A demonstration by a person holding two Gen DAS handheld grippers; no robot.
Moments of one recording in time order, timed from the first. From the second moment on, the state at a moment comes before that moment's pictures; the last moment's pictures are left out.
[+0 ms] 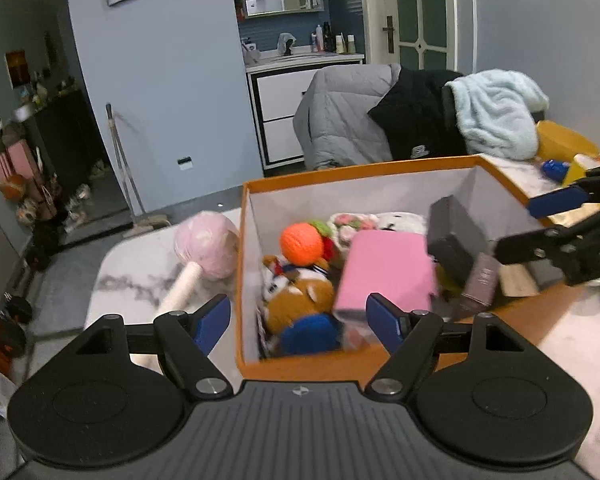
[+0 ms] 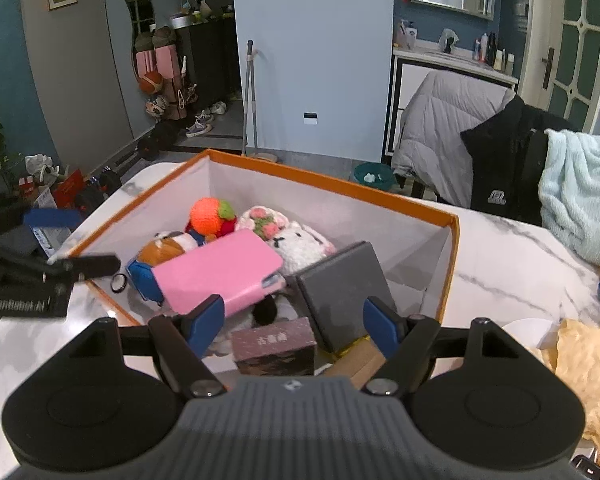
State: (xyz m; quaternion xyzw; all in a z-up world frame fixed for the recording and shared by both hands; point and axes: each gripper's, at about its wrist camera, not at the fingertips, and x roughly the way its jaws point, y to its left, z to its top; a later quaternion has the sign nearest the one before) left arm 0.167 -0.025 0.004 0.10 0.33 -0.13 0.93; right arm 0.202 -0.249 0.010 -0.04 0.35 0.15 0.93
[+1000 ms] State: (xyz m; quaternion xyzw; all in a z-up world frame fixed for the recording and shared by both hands) left arm 0.082 -0.046 -0.006 0.09 0.35 -0.07 0.93; right arm 0.081 -0.243 0.018 0.06 0.31 0.00 0.95
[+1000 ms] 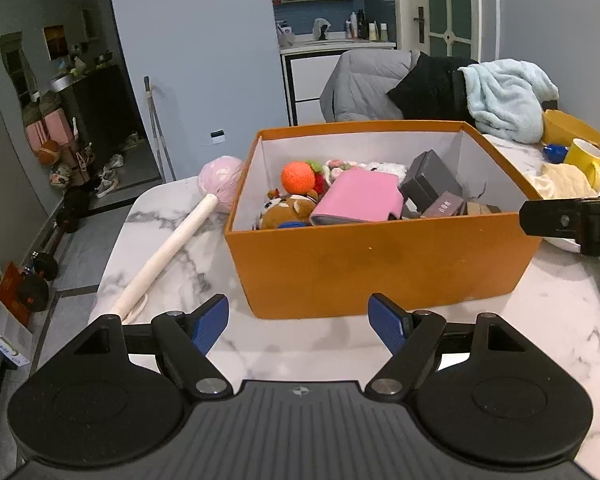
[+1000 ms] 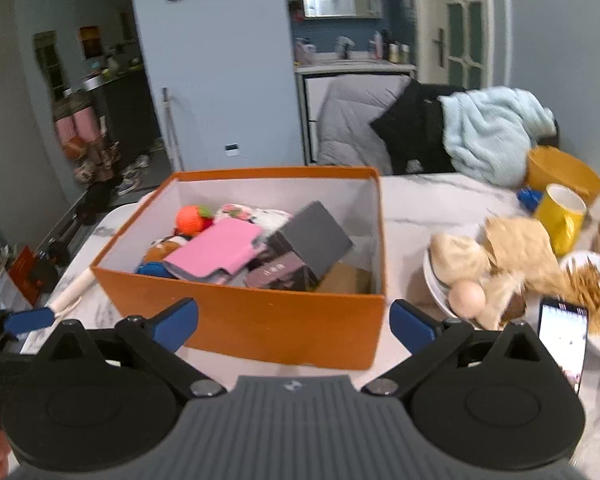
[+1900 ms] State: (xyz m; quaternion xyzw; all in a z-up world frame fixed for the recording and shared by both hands) left arm 0.089 -0.049 -0.008 0.04 0.36 -0.03 0.93; right arm 0.086 -0.212 -0.005 0.00 0.31 0.00 0.95
